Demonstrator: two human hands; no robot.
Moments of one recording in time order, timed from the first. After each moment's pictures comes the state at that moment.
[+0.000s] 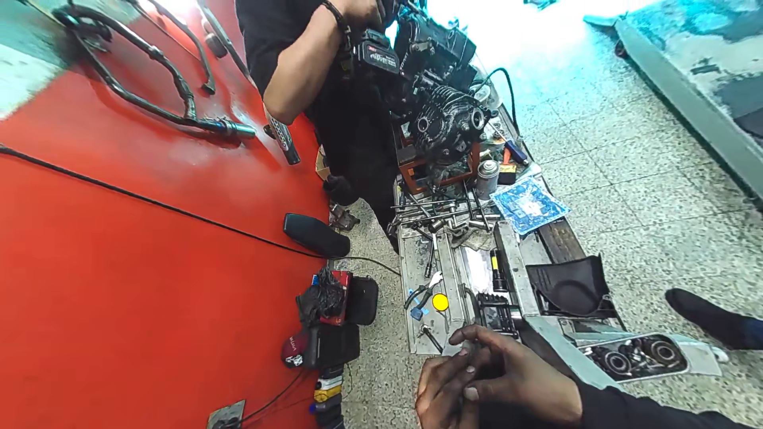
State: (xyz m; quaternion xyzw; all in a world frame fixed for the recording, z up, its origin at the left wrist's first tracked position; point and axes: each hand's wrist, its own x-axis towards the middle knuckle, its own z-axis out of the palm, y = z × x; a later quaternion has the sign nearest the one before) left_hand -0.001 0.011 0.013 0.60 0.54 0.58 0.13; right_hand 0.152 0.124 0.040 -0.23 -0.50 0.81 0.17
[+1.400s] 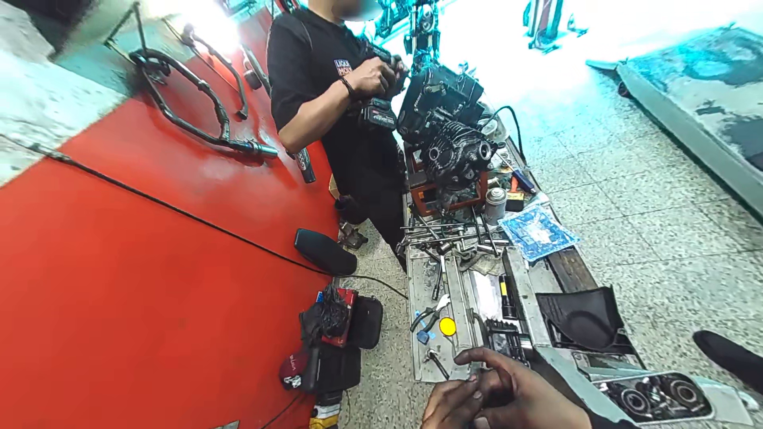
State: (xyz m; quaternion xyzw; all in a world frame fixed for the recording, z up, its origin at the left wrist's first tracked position) left_hand -0.003 0.010 0.009 0.60 0.51 0.60 0.15; right_hand 0.152 0.126 0.036 -0.20 -0.51 0.82 0.17
